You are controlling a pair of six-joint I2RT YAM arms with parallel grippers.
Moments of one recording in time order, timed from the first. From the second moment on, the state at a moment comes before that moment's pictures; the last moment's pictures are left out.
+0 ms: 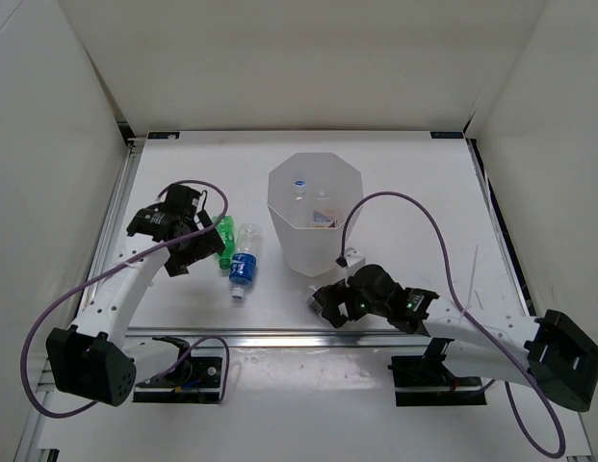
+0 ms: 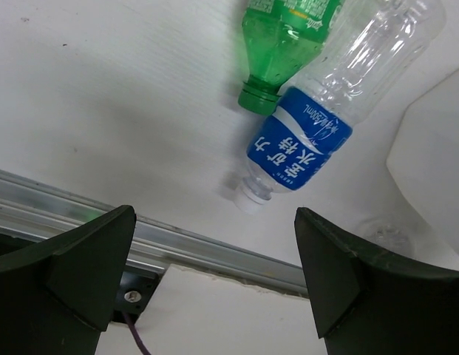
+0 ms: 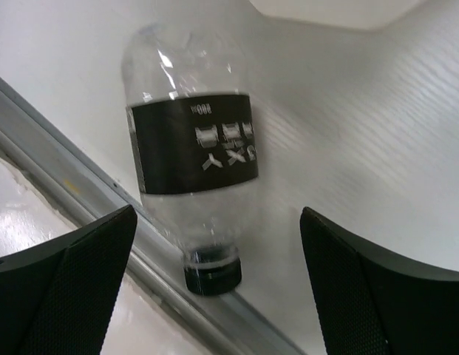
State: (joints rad) left arm -0.25 1.18 1.09 -1.08 -0.14 -0.71; right arm 1.00 1.01 0.39 -0.11 0.03 0.41
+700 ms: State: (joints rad) left arm -0.25 1.22 1.08 -1.10 -0.18 -0.70; right arm 1.05 0.87 0.63 -0.38 0.05 0.47
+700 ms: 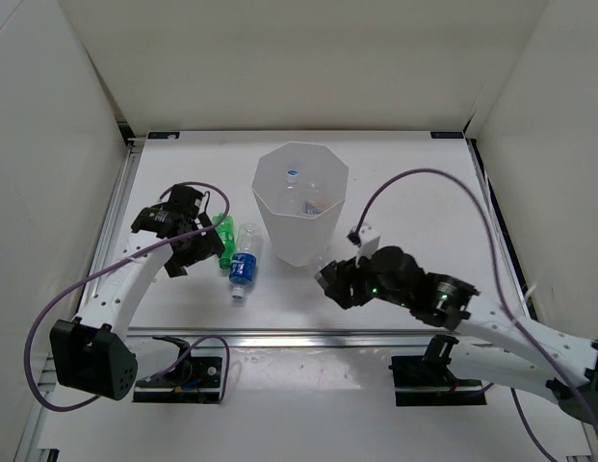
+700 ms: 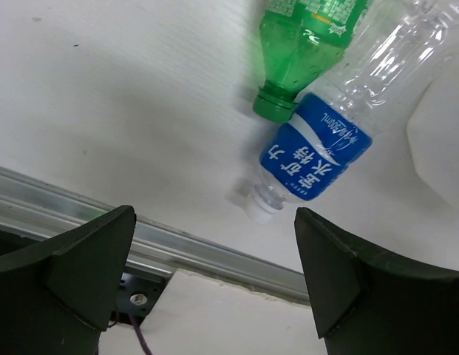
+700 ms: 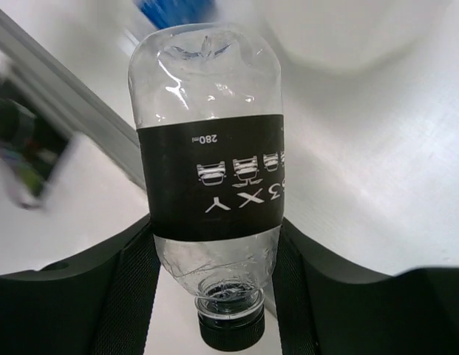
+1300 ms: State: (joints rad) left arm -0.26 1.35 1.09 -0.82 -0.06 -0.69; right arm 0.86 1.58 1.89 -0.65 0.17 0.12
